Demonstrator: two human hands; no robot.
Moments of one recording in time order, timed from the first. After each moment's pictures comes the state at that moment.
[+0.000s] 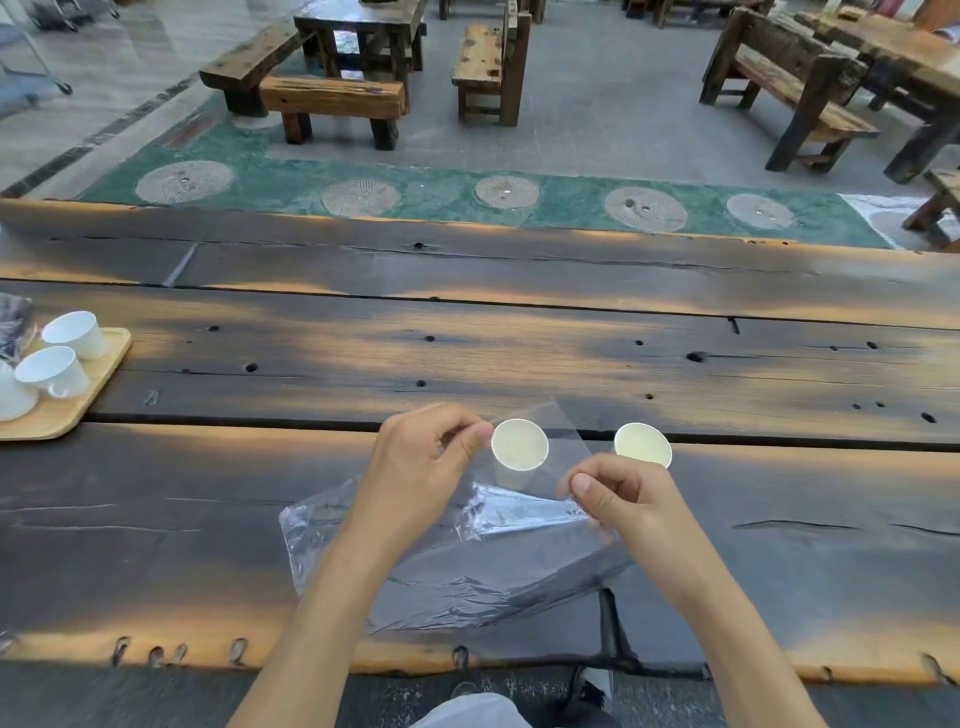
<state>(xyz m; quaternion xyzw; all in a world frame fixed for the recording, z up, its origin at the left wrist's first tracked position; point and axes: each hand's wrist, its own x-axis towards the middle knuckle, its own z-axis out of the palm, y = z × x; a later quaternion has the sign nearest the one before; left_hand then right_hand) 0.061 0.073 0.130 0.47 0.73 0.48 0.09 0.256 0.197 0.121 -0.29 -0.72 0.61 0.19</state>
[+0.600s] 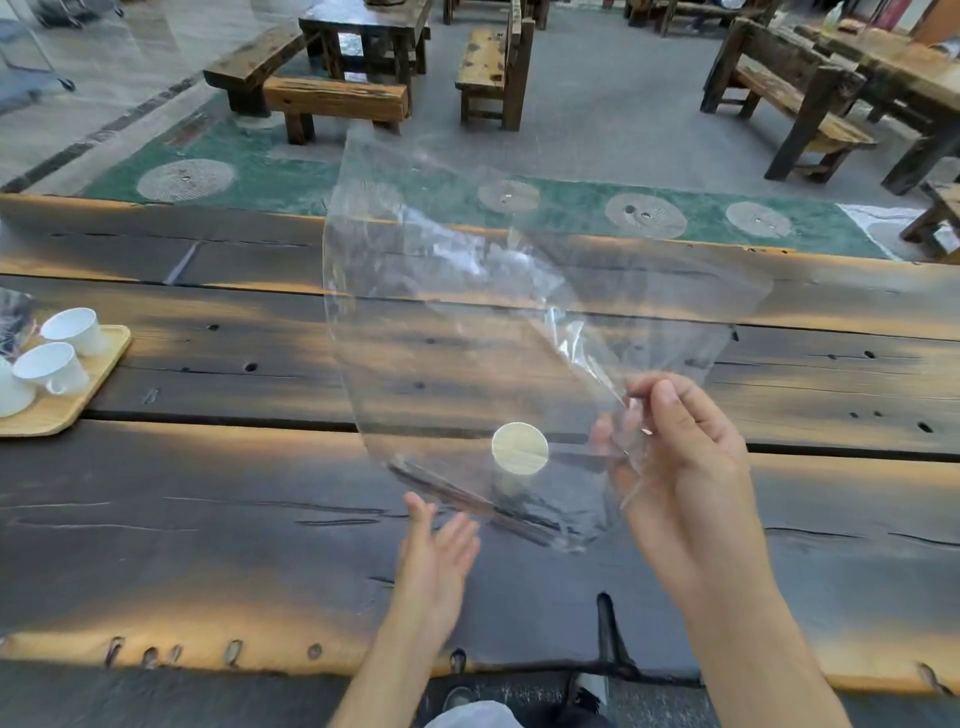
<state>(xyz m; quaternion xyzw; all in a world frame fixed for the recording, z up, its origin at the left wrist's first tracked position) 0.104 0.070 0.012 -0.15 0.47 0.74 0.45 0.236 0.178 0.190 -0.21 -0.42 0.79 0.40</state>
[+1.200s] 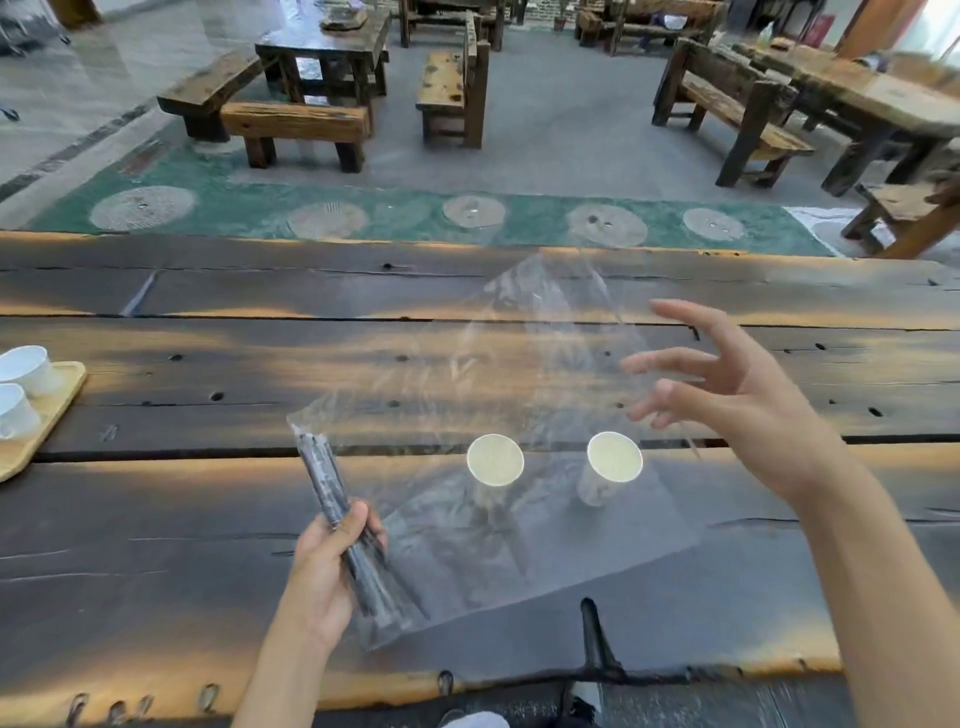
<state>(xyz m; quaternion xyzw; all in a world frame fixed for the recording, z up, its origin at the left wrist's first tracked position) 0.042 0.027 0.025 0.00 0.51 0.76 0.41 0.286 0.272 0.216 -0.25 -0.75 0.56 0.26</state>
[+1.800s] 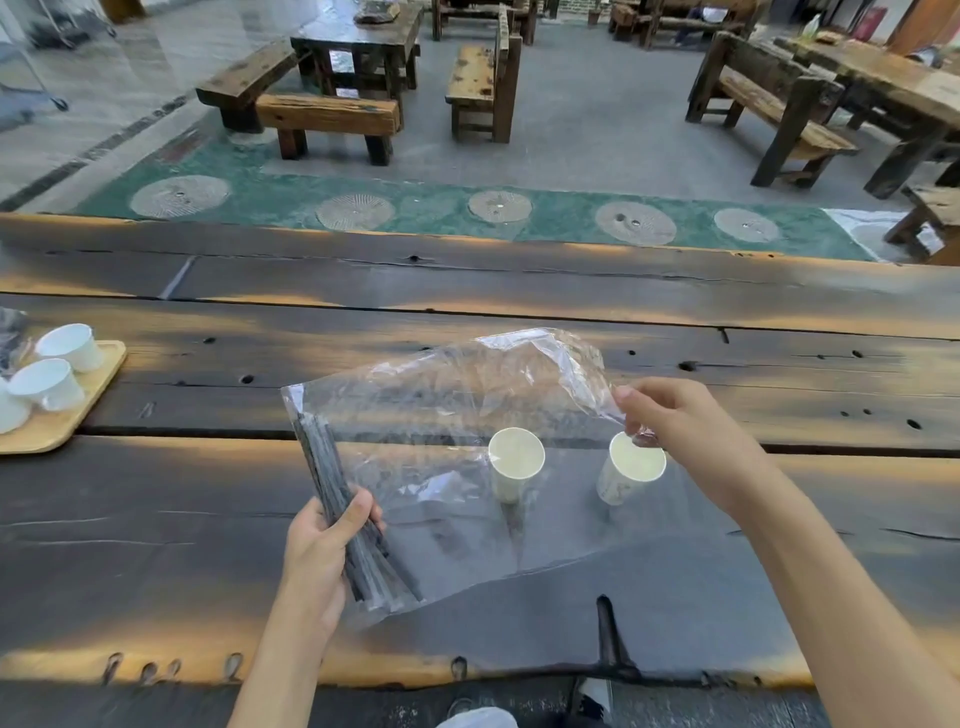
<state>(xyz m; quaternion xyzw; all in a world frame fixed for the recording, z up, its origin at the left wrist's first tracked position) 0.036 0.005 0.035 0.08 0.59 0.74 0.31 0.243 0.261 0.170 -0.40 -0.75 0.51 0.16</state>
